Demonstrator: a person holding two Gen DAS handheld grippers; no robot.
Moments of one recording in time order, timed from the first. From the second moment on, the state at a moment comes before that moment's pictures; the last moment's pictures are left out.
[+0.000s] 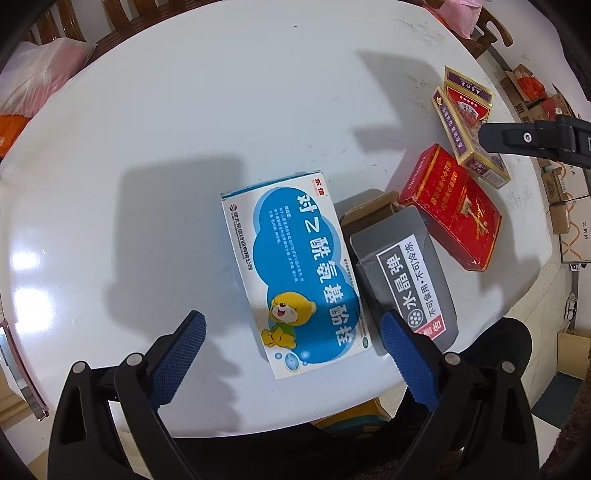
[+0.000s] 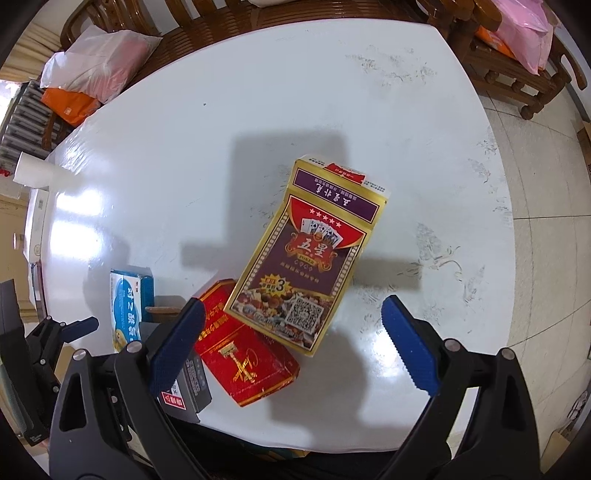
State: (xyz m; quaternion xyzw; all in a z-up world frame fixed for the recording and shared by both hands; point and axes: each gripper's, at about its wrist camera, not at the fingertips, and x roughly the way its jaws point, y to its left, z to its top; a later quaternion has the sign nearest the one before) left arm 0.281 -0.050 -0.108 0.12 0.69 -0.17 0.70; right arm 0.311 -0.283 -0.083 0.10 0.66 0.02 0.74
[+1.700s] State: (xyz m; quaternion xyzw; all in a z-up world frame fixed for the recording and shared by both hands) left arm 0.325 -0.006 -0.139 0.13 0.67 -0.16 0.71; right arm 0.342 -0.248 -0.104 0.04 0.64 0.02 0.77
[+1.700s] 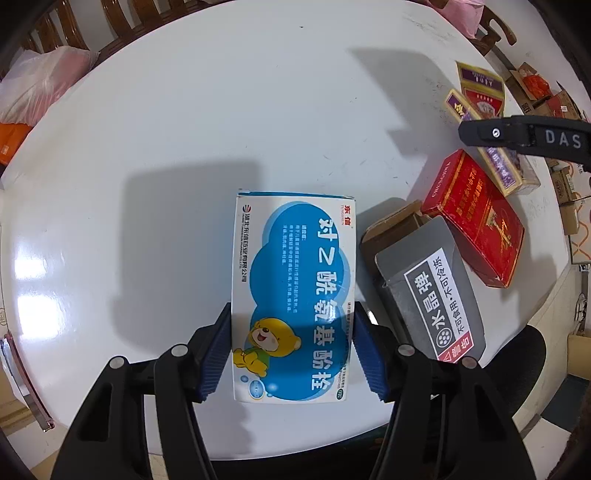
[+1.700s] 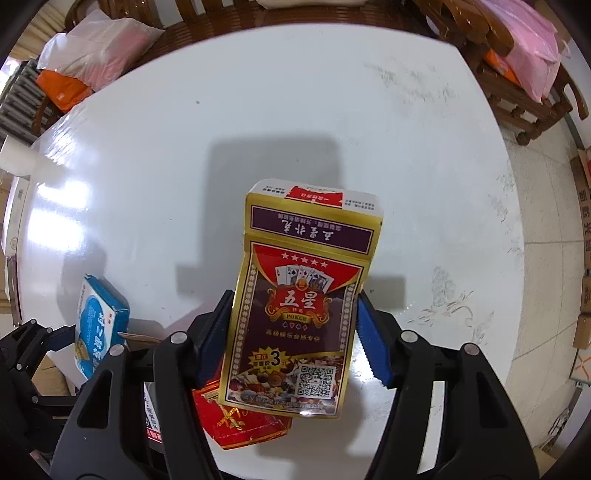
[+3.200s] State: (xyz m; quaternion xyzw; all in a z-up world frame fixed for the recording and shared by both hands) left arm 0.123 -0.008 -0.035 0.13 0.55 -0.21 0.80; right arm 0.103 -0.163 -0.014 -0.07 0.54 0.14 0.83
